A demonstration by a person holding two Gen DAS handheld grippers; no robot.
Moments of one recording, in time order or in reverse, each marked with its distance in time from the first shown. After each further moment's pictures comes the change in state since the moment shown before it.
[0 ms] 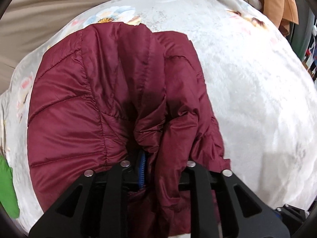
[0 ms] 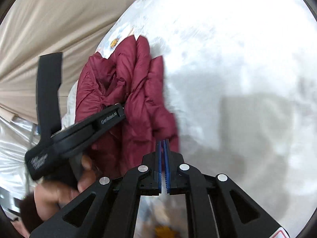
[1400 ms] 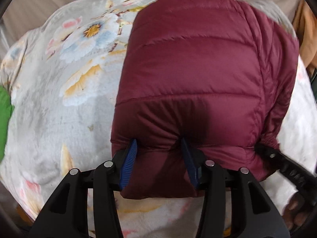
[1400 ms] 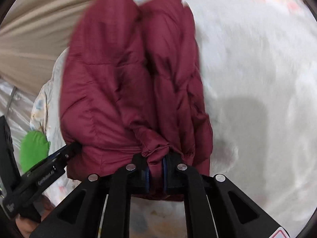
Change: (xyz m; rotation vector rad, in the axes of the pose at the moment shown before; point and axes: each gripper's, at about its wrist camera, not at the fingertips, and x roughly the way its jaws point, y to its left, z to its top) left arm -0.025 0.123 -0.073 -0.300 0.038 0.067; right arm 0.051 0.031 0.029 -0.184 0.140 -0.145
